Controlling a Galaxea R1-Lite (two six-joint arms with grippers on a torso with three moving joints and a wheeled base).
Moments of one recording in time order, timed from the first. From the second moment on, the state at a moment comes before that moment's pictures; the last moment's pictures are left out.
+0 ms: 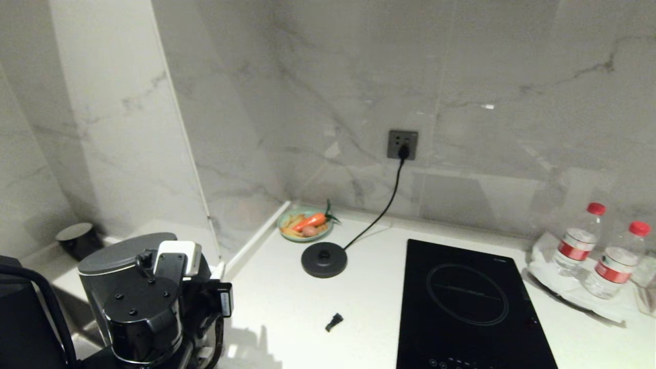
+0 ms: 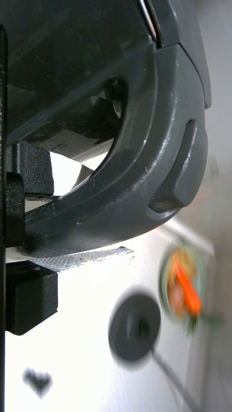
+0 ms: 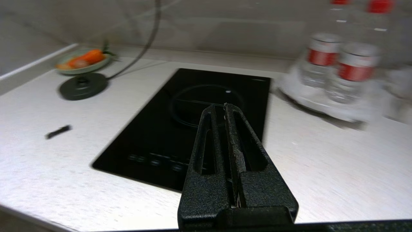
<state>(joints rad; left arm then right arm) -0.60 1.87 -0.15 -1.52 0.68 -0.04 0.00 0.00 0.00 0.02 0.00 0.00</state>
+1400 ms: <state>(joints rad) -0.57 1.87 -0.16 -1.52 0.67 -0.04 0.00 0.00 0.00 0.02 0.00 0.00</state>
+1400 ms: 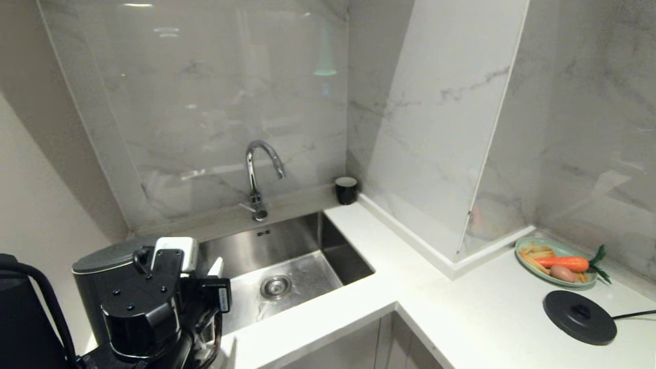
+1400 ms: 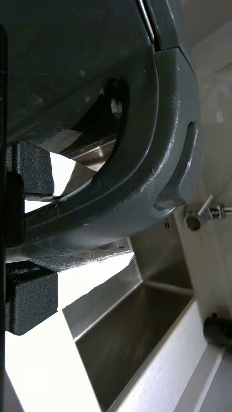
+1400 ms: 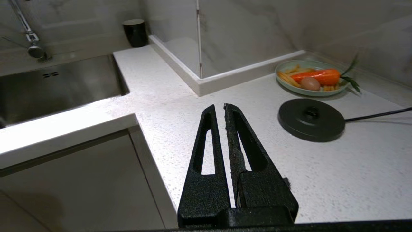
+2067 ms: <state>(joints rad) -0.31 2.01 -0.37 -1.52 0.54 -0.03 0.00 0.00 0.00 0.02 0.00 0.00</state>
